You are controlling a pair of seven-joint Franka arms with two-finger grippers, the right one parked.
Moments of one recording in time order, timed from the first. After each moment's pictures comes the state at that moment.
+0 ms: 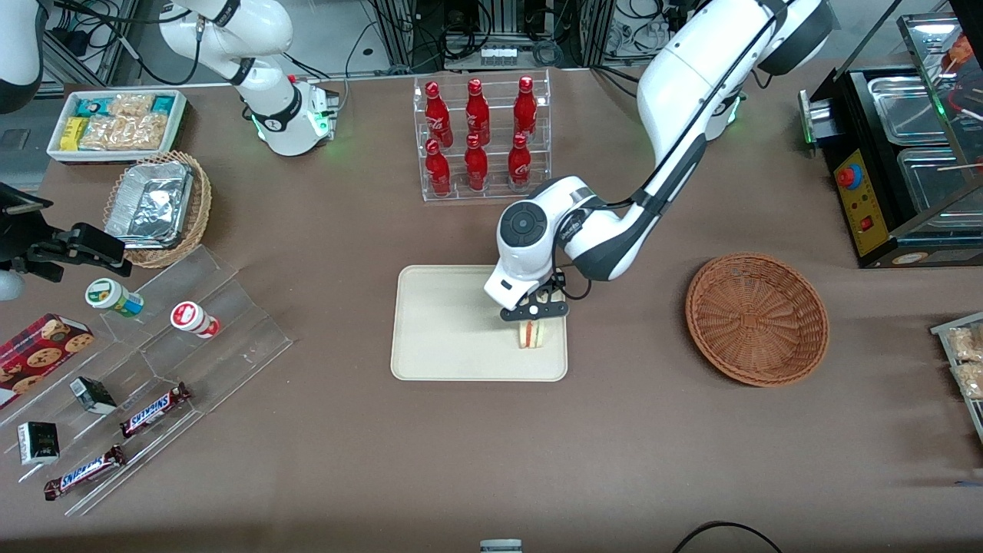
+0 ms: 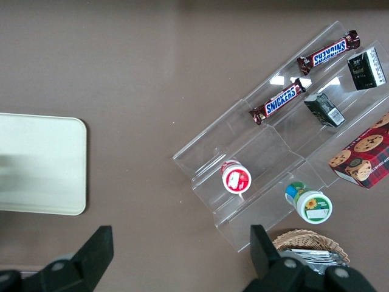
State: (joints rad) arm -0.41 0.70 -0.41 -1.60 0.34 2.15 -1.01
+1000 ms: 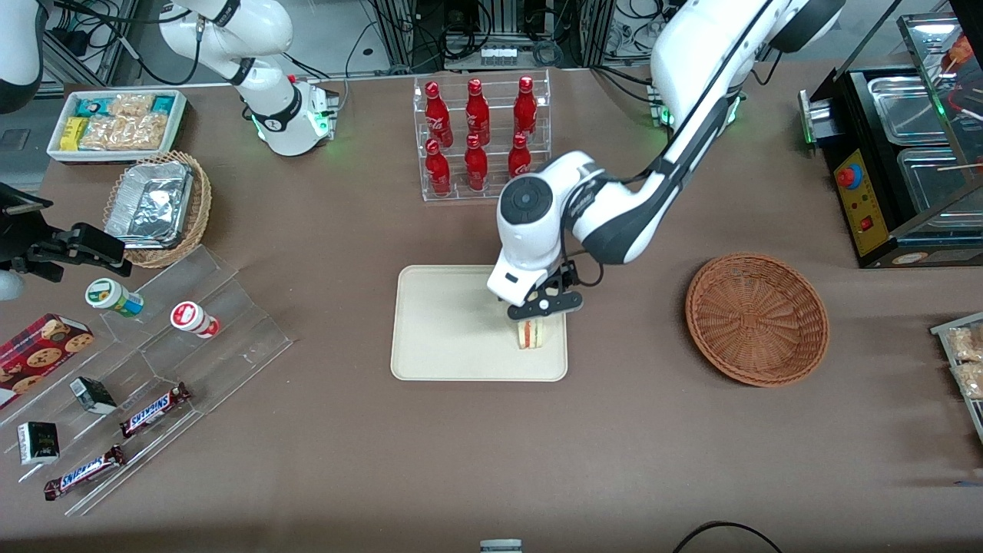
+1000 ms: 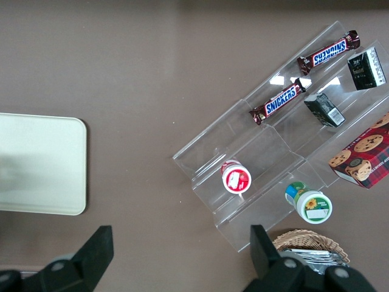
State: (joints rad) arm -0.41 0.56 -0.39 -1.54 0.34 1.99 -1.08
